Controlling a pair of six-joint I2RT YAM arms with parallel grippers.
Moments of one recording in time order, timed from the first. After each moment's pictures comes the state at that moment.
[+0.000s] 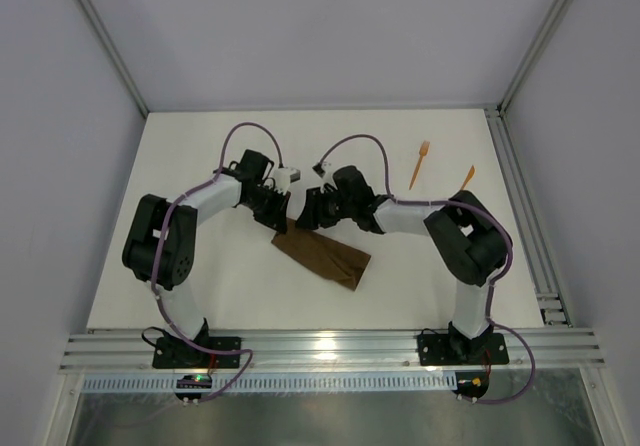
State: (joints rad) left arm -0.35 1.81 1.15 -0.56 0.50 0.16; right arm 0.67 1.89 1.04 0.26 -0.43 0.47
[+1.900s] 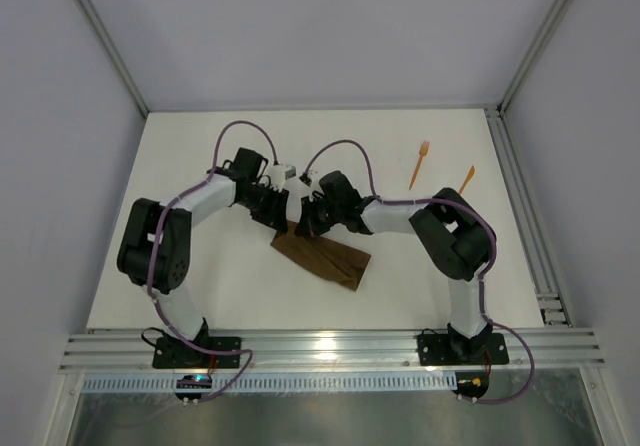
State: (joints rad) left arm -0.33 1.79 1.14 -0.56 0.54 0.15; right arm 0.73 1.98 1.12 0.16 -0.39 0.38
